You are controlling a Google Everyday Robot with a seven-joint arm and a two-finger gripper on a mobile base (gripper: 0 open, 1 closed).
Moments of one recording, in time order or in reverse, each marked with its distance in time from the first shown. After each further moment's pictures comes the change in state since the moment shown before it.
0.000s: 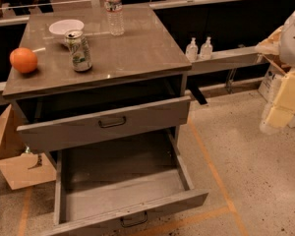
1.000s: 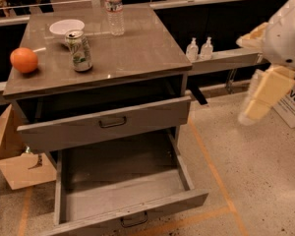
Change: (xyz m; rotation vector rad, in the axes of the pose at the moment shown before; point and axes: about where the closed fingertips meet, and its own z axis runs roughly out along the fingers) arm -0.031 -0.014 0.015 0.024 -0.146 -0.043
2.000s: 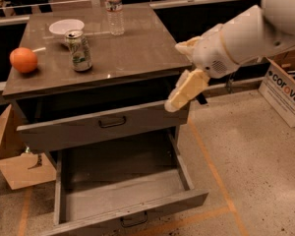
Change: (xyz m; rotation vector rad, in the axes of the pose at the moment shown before) arm -0.102 -0.034 0.103 -0.039 -0.405 0.036
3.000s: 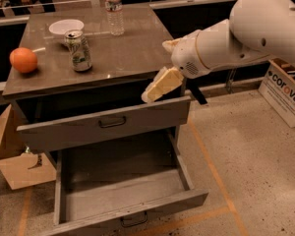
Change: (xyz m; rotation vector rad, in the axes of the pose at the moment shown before) arm -0.025 -0.027 0.055 0.078 -0.105 0.076
